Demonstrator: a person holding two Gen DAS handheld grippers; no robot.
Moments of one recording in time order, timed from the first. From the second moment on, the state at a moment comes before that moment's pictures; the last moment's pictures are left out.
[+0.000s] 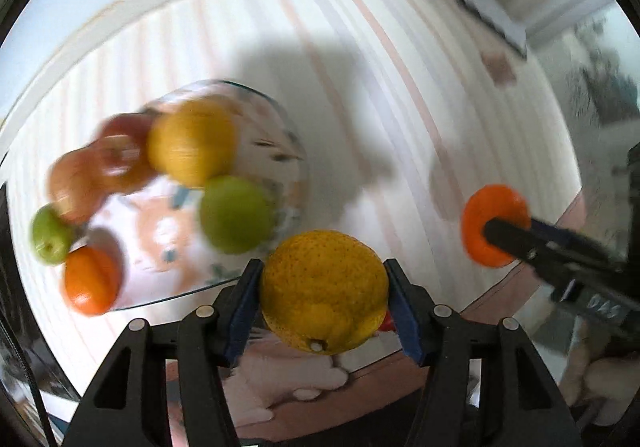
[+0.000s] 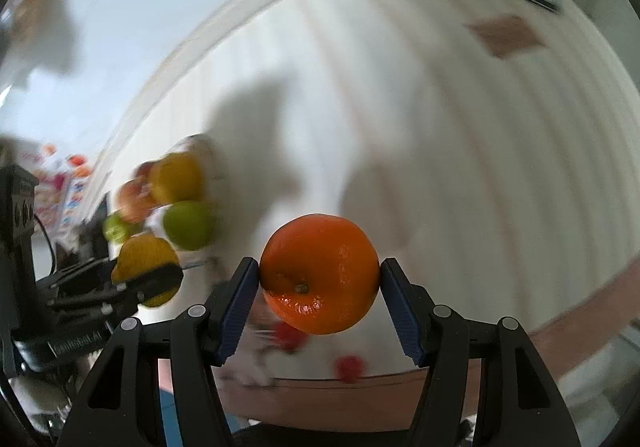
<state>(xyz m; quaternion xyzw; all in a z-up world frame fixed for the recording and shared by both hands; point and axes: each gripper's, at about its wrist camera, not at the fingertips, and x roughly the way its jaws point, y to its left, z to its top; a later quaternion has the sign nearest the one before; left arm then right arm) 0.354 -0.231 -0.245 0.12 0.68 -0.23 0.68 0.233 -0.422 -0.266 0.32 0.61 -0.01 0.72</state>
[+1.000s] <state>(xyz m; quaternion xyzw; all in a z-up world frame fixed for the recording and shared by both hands) 0.423 -0.069 -0.268 -0.05 0.73 -0.08 0.68 0.365 -0.259 -0.253 0.24 0.64 0.13 0.72</state>
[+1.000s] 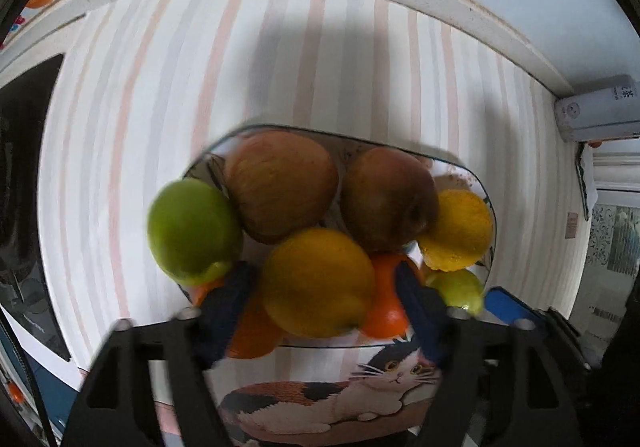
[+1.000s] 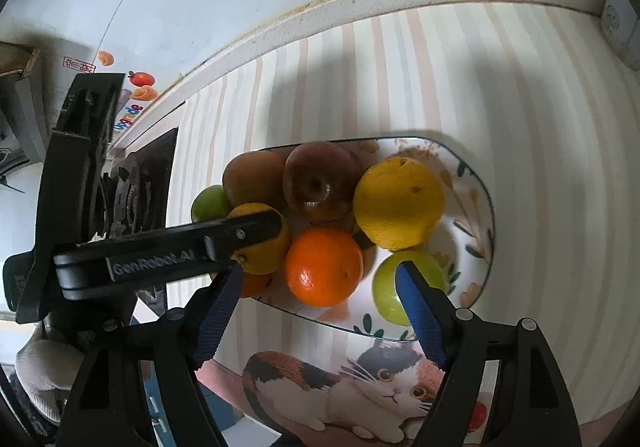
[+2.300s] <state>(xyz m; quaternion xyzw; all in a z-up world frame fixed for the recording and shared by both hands) 0.260 -0.051 -0.099 0.03 0.54 -0.04 0.84 0.237 -0.264 -0.088 0.08 0.55 0.03 0.83</state>
